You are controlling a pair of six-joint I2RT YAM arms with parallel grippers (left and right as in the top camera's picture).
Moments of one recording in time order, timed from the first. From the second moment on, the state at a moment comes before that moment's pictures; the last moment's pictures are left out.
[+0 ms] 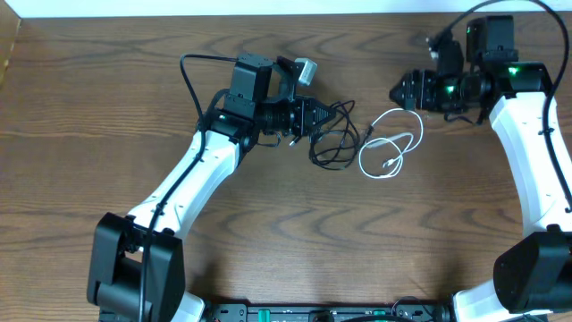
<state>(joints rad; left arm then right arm) -0.37 1.67 1.20 -0.20 0.81 -0.38 0.04 1.70 1.56 -0.96 -0.43 0.14</state>
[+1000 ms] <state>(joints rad) -0.37 1.54 1.20 -0.19 0.97 -0.47 0.06 1.70 1.56 -1.01 -0.76 -0.37</state>
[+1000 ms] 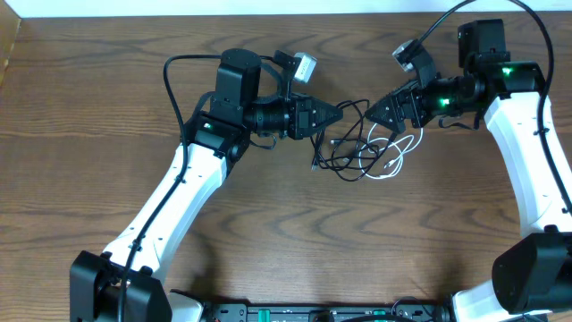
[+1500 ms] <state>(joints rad) -0.37 1.54 1.20 -0.11 1.09 -0.58 0.06 1.70 1.56 -0.95 -0.78 -0.40</state>
